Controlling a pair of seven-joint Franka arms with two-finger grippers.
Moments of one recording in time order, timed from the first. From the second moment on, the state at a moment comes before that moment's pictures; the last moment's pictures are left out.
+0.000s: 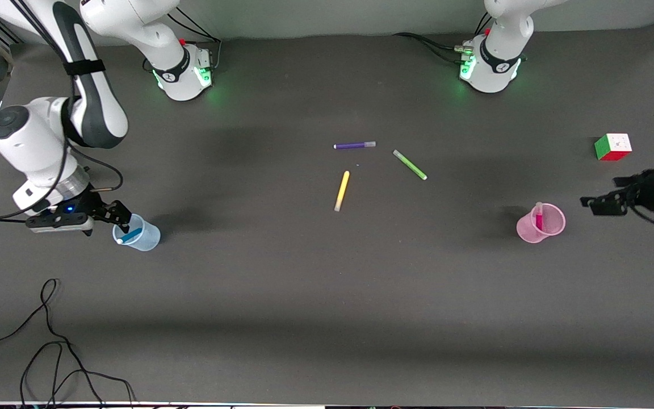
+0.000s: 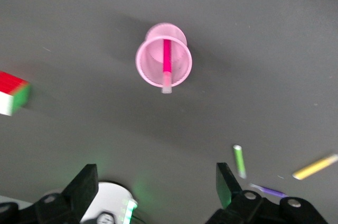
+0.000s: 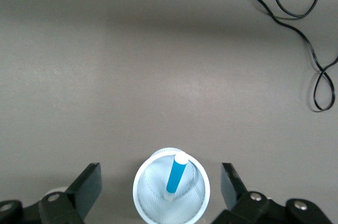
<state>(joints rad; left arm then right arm) 0.25 0.28 -0.16 -1.49 -0.04 1.42 -0.35 0.49 0.06 -0.55 -2.27 0.02 2.62 -0.14</state>
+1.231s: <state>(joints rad) 0.16 -0.02 -0.14 -1.69 0.07 1.60 -0.15 0.19 -0.28 -0.16 -1.89 0.01 1.71 0.00</state>
